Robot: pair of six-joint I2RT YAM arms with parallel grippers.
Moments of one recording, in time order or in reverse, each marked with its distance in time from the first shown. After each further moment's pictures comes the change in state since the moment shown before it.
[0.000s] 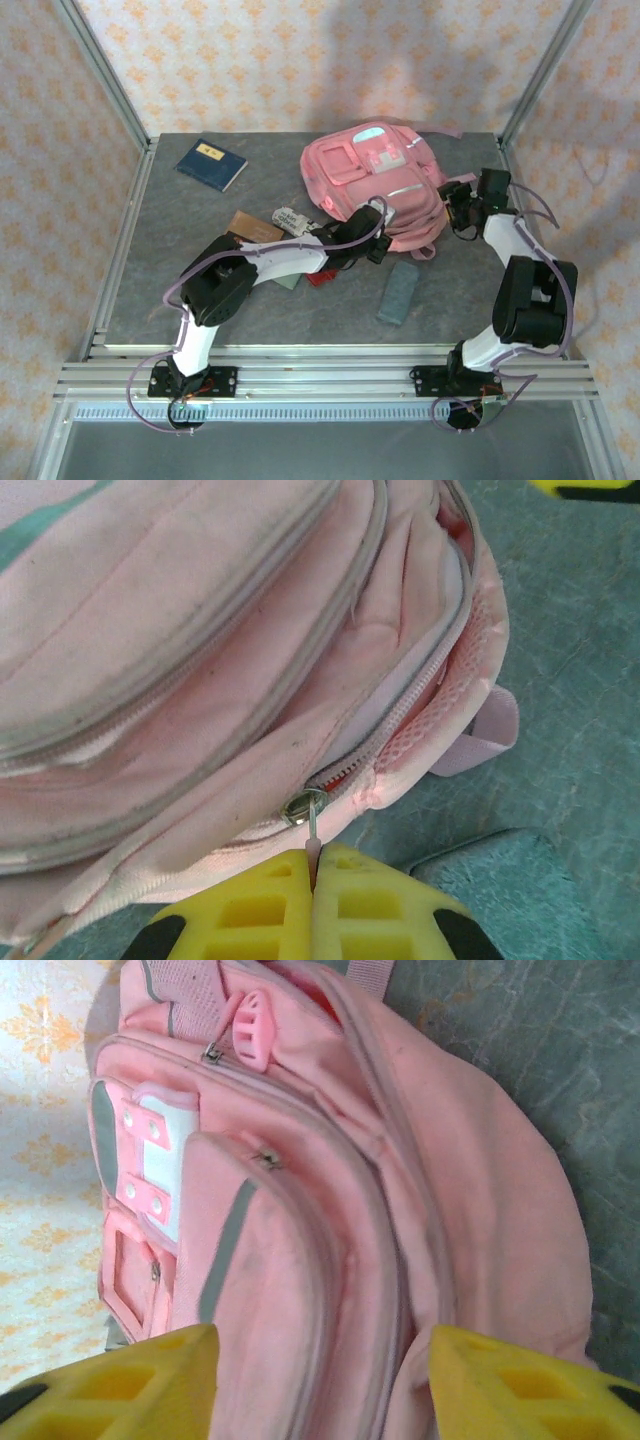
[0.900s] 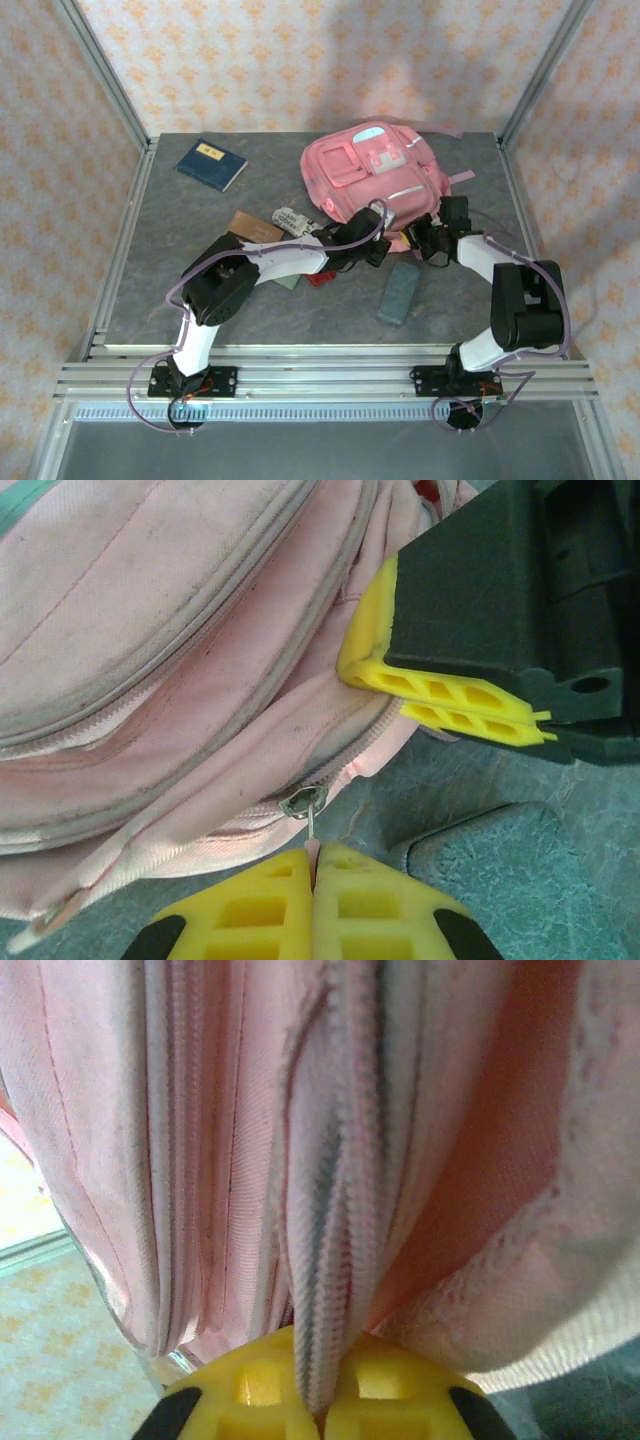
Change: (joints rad) left arm 0.000 -0.003 -0.026 -0.004 0.030 0.000; right arm 0.211 -0.008 -0.227 0.117 -0.100 0.114
